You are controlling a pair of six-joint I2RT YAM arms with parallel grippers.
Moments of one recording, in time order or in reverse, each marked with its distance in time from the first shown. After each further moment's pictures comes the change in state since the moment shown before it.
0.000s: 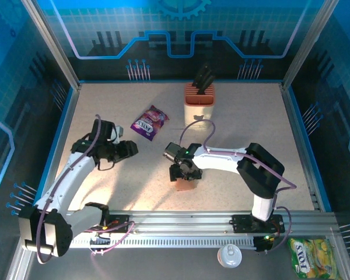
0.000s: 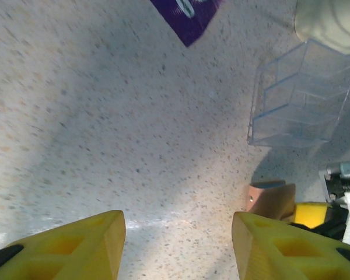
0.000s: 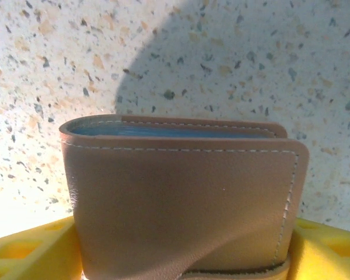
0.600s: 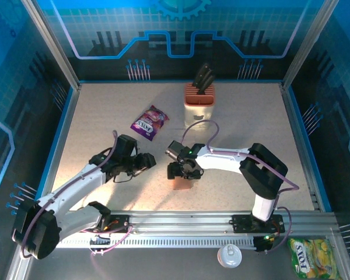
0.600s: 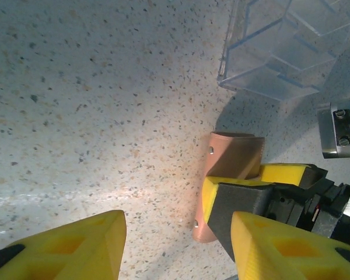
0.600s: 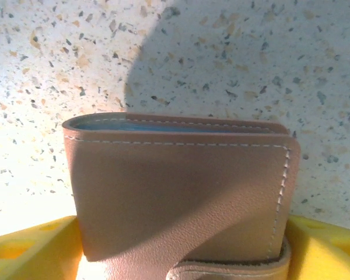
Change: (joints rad) left arm -0.309 -0.025 -0.202 0.283 -0.051 -0.378; right arm -0.015 -0.029 -0.047 0.101 -0.070 0.031
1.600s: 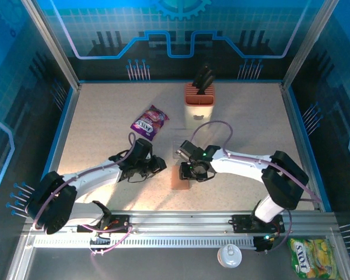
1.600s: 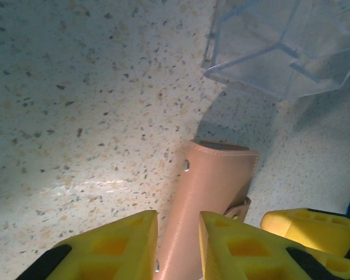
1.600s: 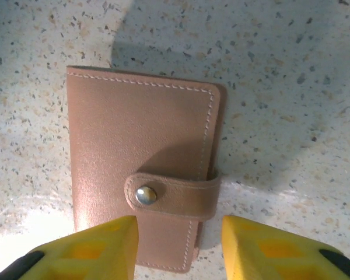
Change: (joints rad) left arm -0.124 0.234 -0.058 0.313 -0.006 -0.146; right arm -0.025 -0.179 -0.114 -0.004 -0.024 -0.040
